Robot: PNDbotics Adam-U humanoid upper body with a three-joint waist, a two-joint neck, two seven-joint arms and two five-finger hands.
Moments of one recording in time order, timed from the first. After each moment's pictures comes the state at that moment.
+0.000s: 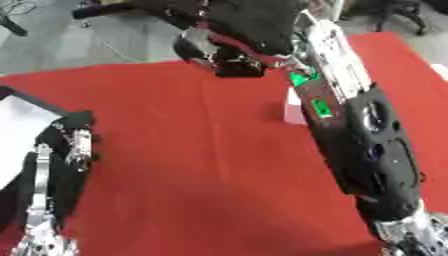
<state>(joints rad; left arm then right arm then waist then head) -0.10 0.17 -0.36 -1.98 -0.26 0.21 0.40 -0.78 -0.16 0.23 -1.79 1.24 -0.60 0.20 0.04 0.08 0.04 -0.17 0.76</state>
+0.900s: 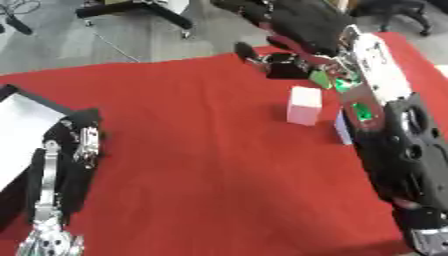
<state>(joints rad) -0.10 0.17 -0.36 -1.98 -0.26 0.22 0.41 -0.64 -0.32 0.08 -1.69 1.15 -0.48 0.20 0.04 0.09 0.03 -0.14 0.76</state>
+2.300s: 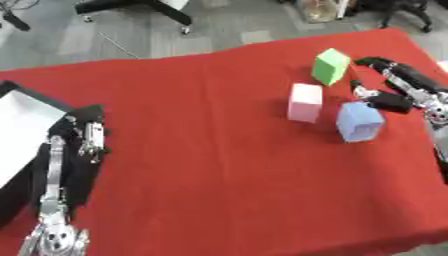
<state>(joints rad) -0.10 0.17 -0.35 -1.98 -0.27 0.23 0.41 -0.45 -0.52 -0.15 -1.24 0.71 -0.32 0.34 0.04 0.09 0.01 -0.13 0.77</state>
